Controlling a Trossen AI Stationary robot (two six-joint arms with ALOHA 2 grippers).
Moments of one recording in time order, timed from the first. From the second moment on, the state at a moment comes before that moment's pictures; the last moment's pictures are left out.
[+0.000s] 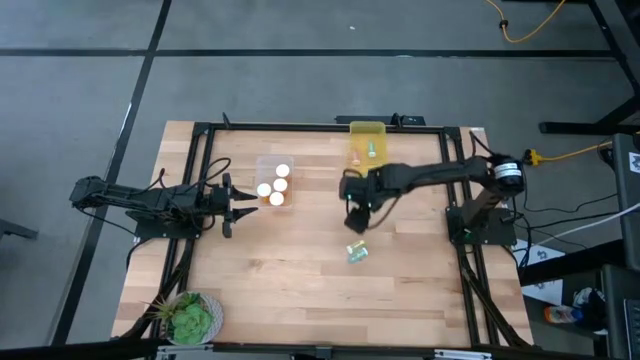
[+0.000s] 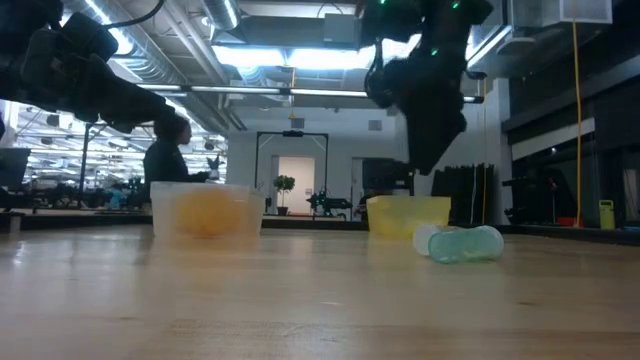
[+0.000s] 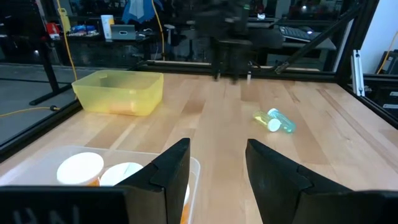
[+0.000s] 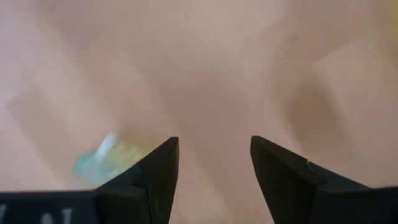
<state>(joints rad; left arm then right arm) -0.11 0.17 0.01 0.05 -0.27 -0.07 -0.05 1.71 1.29 -0.91 0.03 0.52</state>
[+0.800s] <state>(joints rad) -0.11 0.17 0.01 0.05 -0.27 -0.07 0.28 1.71 1.08 -0.68 0.13 0.47</state>
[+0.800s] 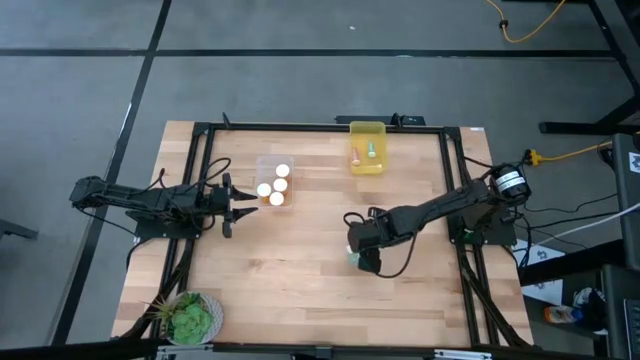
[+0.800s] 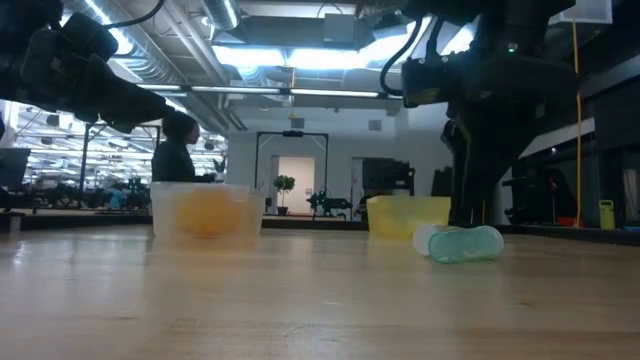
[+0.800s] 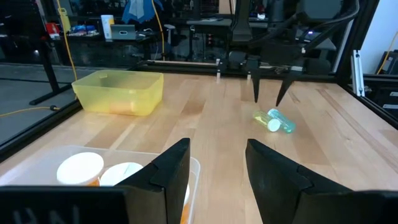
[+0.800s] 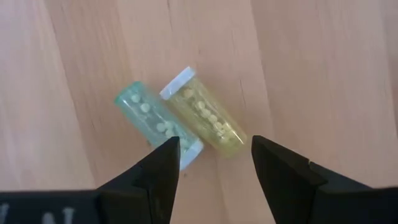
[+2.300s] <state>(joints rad) -0.11 0.16 0.01 0.05 -0.27 -0.07 0.18 1.88 1.12 -0.55 0.13 0.28</state>
